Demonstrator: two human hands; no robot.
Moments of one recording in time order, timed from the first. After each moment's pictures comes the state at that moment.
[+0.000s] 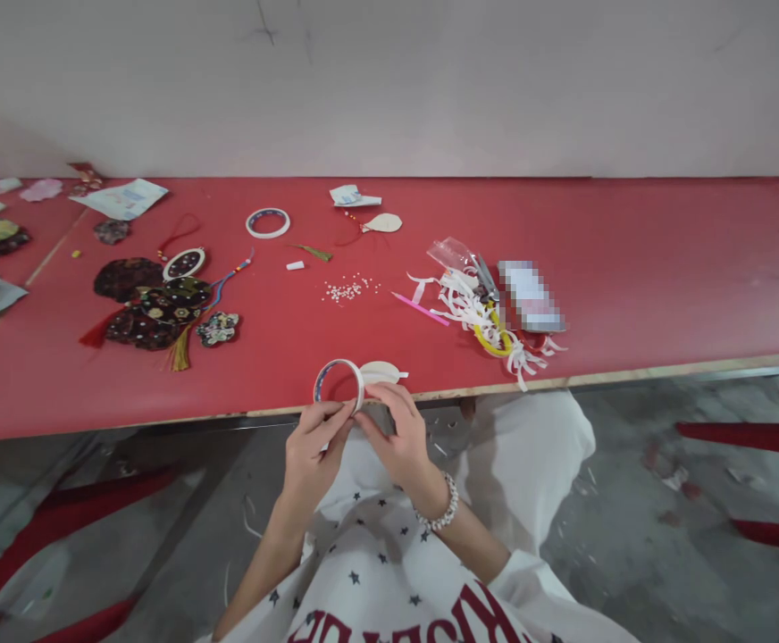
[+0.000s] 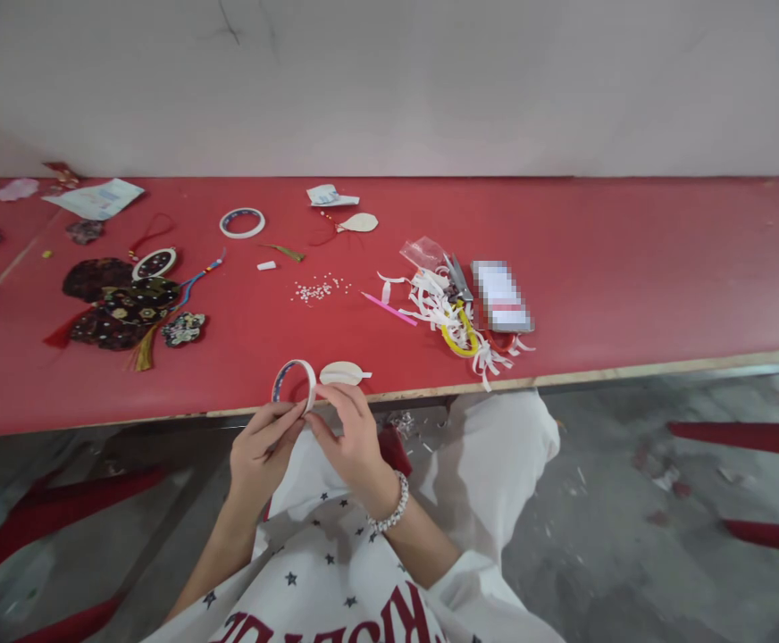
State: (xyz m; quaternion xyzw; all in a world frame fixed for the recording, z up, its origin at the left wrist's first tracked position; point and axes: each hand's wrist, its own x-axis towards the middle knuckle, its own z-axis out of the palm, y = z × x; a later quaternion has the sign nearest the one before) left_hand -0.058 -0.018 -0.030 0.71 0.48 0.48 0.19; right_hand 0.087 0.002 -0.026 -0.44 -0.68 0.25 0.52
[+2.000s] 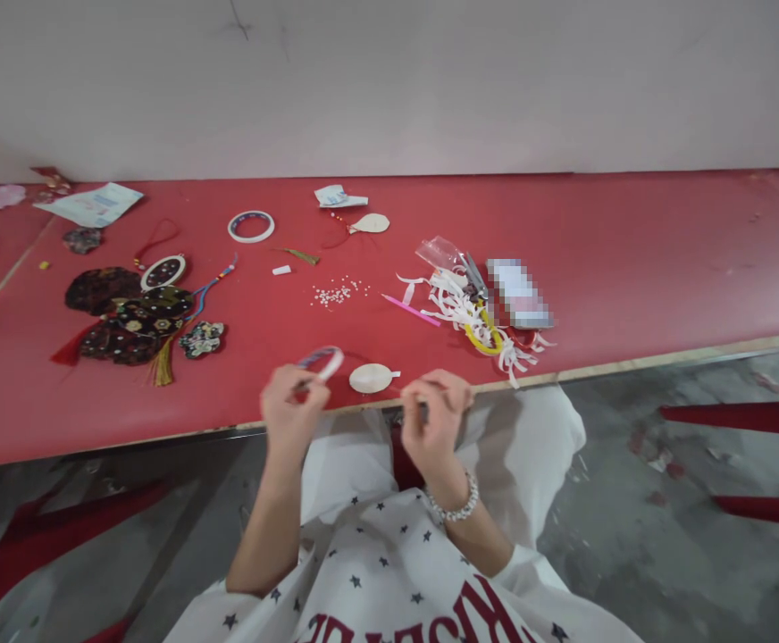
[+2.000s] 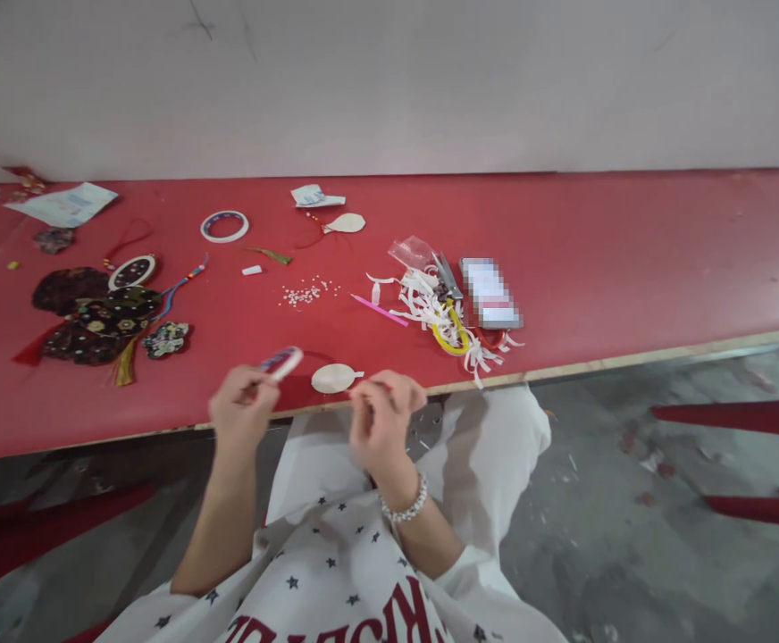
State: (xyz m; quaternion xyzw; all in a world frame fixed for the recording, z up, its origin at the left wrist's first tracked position) left_hand -0.076 0.043 -0.022 0.62 0.62 0.48 0.09; right_hand 0.128 0.010 -0.007 -0.59 -0.64 -0.02 0.49
